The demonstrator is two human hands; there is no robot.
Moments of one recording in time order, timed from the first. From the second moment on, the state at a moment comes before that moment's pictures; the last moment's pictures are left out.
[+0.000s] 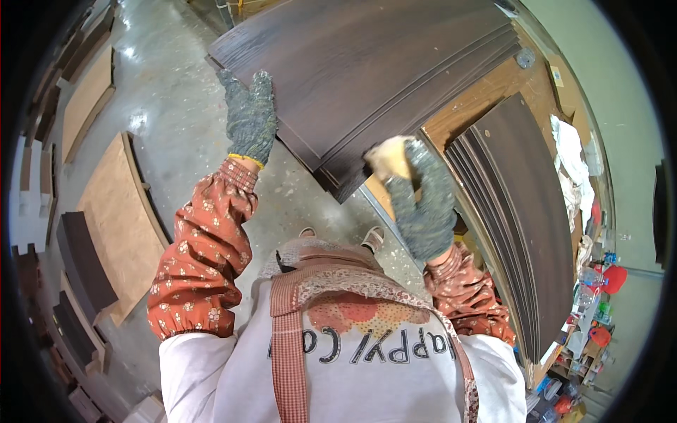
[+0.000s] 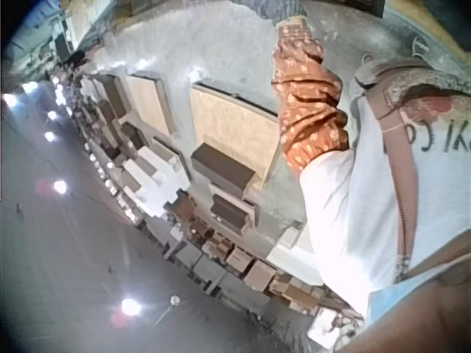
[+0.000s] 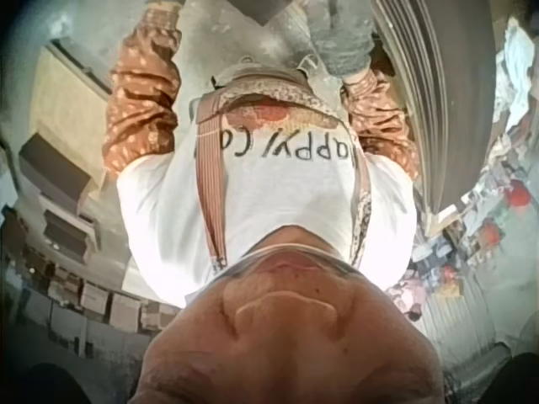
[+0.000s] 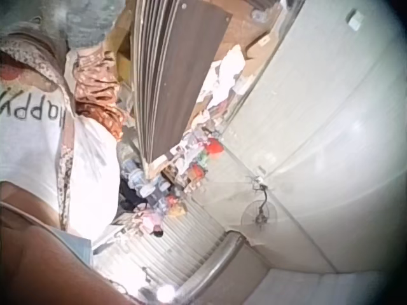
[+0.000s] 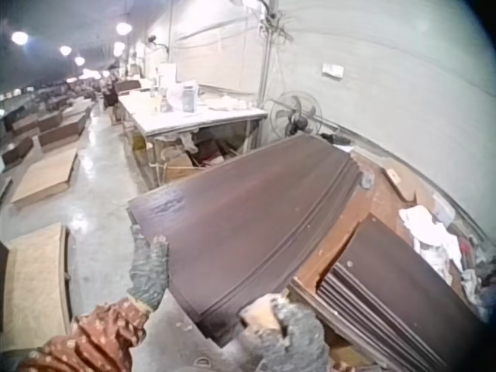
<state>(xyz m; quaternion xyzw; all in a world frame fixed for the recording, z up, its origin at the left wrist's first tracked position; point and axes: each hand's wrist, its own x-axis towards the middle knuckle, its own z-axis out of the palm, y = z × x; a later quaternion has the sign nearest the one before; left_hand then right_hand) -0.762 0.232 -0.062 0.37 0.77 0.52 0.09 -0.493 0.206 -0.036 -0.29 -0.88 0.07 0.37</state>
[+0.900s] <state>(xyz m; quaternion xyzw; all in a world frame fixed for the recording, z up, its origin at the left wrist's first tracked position) -0.868 0.288 -0.030 0.55 0.71 0.39 -0.19 -0.513 0.245 -0.019 -0.25 -0.90 0.02 0.36</state>
